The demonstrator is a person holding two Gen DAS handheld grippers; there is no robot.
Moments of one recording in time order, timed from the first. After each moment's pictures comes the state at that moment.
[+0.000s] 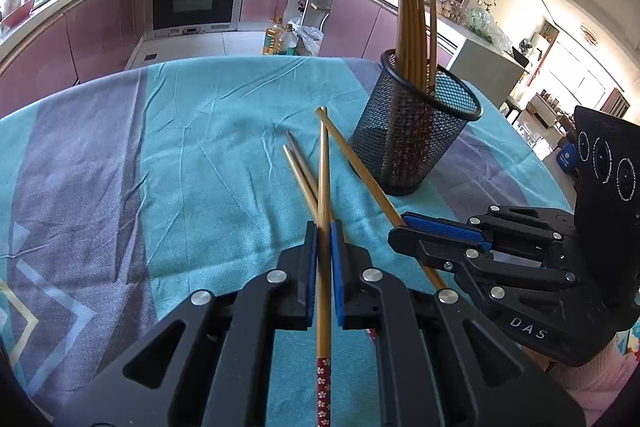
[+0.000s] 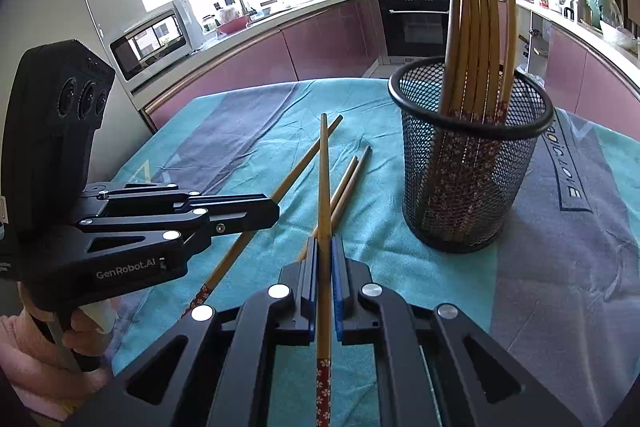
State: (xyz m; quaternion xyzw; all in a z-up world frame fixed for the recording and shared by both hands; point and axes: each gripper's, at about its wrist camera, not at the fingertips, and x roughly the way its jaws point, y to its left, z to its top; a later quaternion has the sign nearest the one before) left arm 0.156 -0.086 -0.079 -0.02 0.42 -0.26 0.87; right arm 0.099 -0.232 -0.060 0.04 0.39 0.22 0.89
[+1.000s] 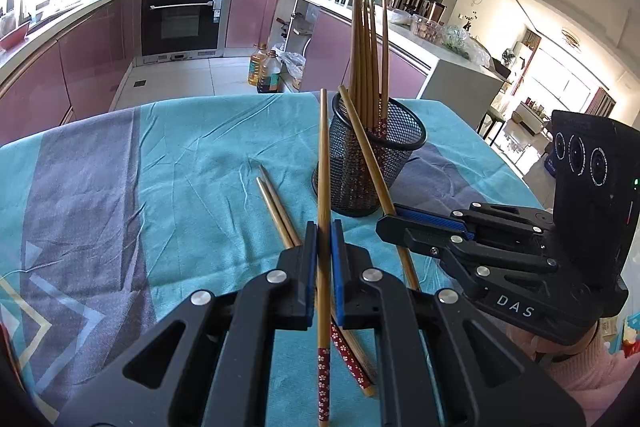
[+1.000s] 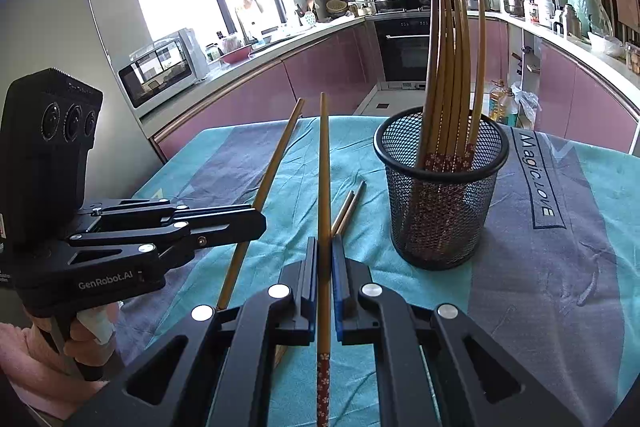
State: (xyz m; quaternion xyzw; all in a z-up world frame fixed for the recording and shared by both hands) left arm 0.125 -0.085 -0.042 -0.02 0.38 -0.28 0.88; right arm 0.084 -0.250 -0.033 0.06 0.35 0.22 0.91
